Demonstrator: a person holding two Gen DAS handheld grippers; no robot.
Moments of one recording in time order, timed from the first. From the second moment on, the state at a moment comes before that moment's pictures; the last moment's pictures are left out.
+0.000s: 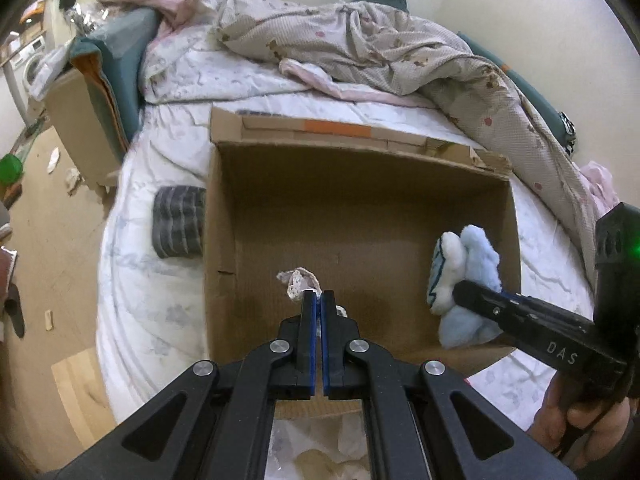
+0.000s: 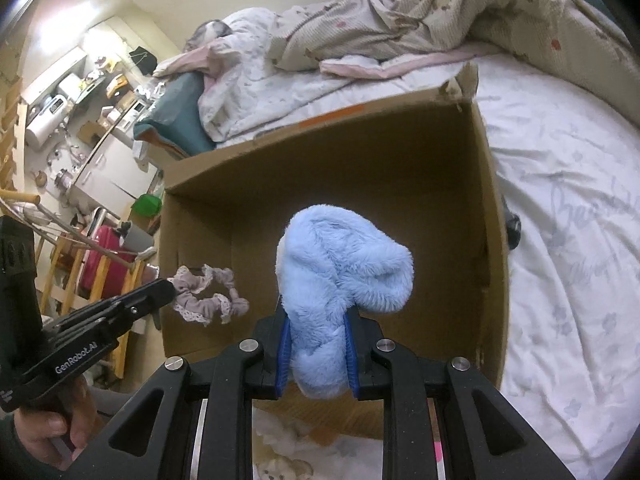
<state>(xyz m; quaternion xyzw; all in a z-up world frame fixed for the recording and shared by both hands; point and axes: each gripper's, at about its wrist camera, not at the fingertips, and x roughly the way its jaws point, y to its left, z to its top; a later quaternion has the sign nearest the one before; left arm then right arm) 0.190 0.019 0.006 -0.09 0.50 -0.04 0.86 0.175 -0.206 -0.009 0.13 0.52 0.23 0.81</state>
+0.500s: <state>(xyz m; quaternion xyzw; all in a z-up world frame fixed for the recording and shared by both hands) 0.191 0.002 -0.025 -0.06 0.52 -0.05 0.85 0.183 -0.204 -0.040 0.11 0.55 0.22 0.80</state>
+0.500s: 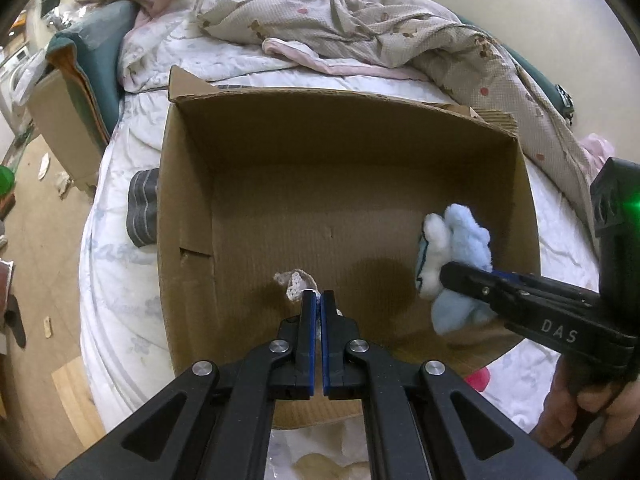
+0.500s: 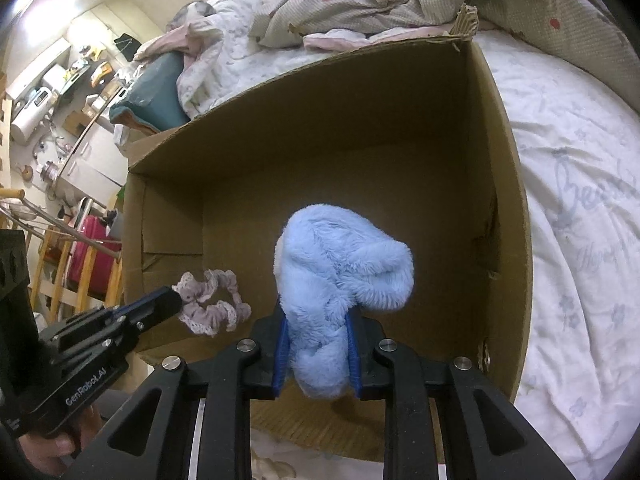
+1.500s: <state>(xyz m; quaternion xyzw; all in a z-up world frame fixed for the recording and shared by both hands) 0.182 -0.001 -0.006 -0.04 0.49 -0.03 0.87 0.183 -0.216 -0.015 0.16 0.51 0.23 0.81</state>
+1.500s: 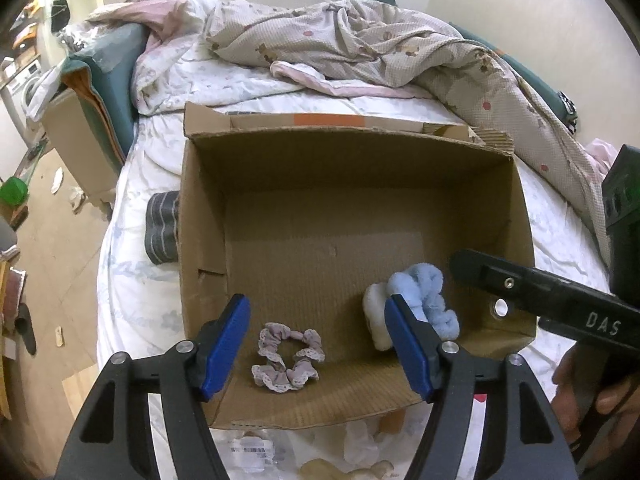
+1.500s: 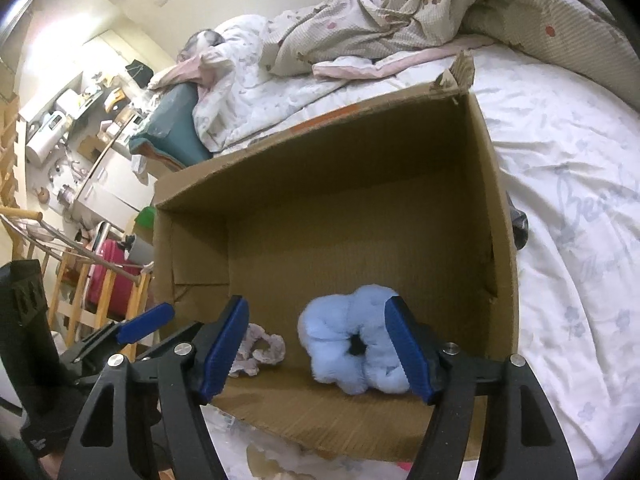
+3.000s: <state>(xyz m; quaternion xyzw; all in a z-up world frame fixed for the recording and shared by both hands) 0.069 0.080 -0.051 -0.13 0.58 0.07 0.80 0.043 -0.252 -0.031 0.14 0.58 0.18 0.78</state>
